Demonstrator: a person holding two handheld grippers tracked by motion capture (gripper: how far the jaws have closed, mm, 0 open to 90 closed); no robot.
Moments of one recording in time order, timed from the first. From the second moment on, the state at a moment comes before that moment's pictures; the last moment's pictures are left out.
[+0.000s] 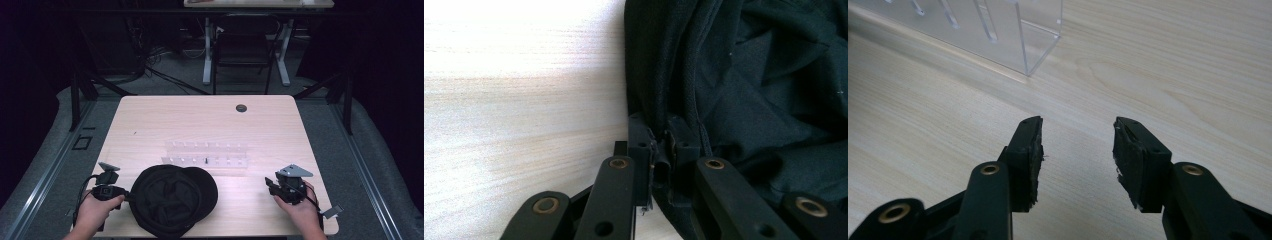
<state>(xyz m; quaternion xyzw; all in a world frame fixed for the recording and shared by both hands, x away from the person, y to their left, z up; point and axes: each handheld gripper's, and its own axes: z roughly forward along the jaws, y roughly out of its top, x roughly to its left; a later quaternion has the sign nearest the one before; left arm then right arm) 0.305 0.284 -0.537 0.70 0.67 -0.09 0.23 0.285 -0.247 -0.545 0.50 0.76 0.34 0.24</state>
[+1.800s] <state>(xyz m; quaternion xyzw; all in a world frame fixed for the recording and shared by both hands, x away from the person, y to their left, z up) 0.309 0.308 -0.483 0.68 0.66 -0.12 0.29 0.284 -0.248 -0.544 0.50 0.76 0.34 0.24</state>
